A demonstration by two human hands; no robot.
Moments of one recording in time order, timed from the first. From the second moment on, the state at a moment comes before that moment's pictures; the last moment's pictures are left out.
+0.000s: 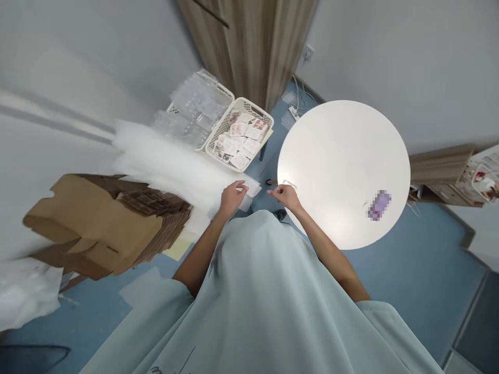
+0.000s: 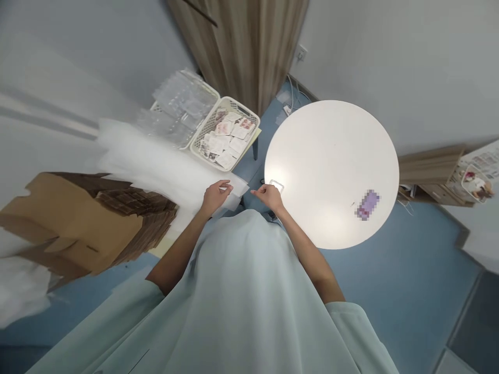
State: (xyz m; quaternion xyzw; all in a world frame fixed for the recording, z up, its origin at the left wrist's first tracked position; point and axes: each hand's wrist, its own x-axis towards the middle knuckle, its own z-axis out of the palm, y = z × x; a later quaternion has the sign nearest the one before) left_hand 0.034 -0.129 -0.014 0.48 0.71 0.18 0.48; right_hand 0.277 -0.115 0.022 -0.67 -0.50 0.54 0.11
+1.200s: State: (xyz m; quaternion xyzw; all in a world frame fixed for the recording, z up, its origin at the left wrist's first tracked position) left_hand -0.068 -0.160 0.041 0.55 0.73 0.33 0.25; right_hand 0.084 -0.066 0.050 -0.48 -0.75 0.43 0.16
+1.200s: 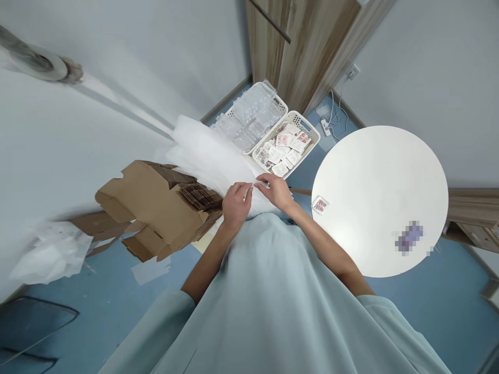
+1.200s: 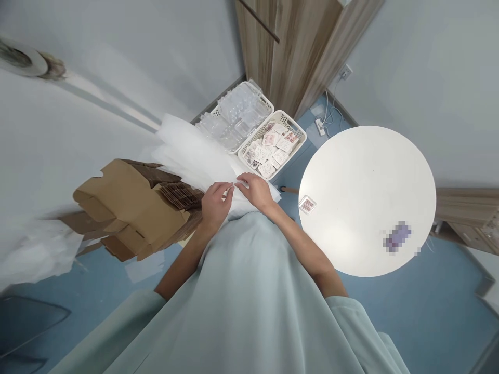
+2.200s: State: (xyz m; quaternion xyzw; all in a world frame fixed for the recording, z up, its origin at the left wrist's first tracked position) left_hand 0.279 -0.105 0.004 0.31 0.52 0.24 0.76; right_hand 0.437 -0.201 0.012 -0.80 -0.36 0.36 0.32
